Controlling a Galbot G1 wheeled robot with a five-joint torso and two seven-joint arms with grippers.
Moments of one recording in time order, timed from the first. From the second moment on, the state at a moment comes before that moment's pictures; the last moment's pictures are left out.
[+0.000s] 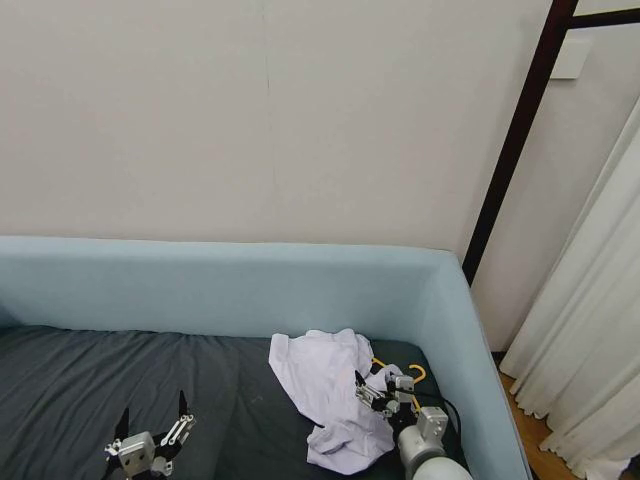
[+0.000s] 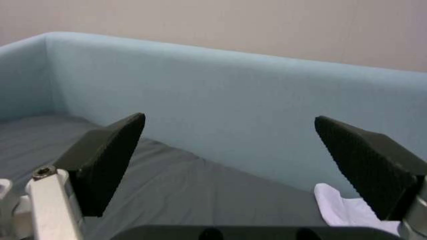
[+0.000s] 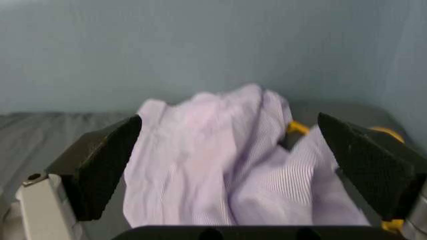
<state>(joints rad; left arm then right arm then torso) 1.68 -1.46 -0.57 -2.00 -0.15 -0.28 -0.37 -1.15 1.07 -0.03 1.81 0.70 -0.09 0.41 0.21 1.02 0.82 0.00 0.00</state>
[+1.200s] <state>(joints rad) 1.69 -1.47 -0.58 -2.01 -0.15 -0.30 -0.37 -1.23 1.29 0.11 1.64 1.29 -0.26 0.54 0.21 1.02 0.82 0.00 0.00</state>
